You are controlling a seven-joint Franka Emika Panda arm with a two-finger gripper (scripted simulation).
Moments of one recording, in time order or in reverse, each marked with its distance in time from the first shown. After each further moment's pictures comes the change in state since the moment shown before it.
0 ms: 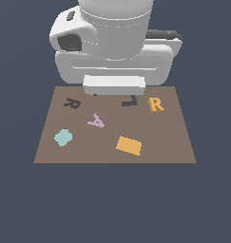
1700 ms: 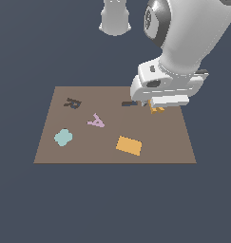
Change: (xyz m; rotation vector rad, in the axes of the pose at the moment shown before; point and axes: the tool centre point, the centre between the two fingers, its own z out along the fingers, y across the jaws) arm -0.062 -0.153 0.121 0.021 -0.015 -0.102
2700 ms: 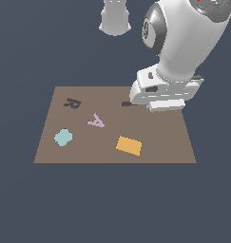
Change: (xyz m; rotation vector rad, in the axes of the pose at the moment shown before) arm 0.001 0.000 0.020 -0.001 0.002 0.002
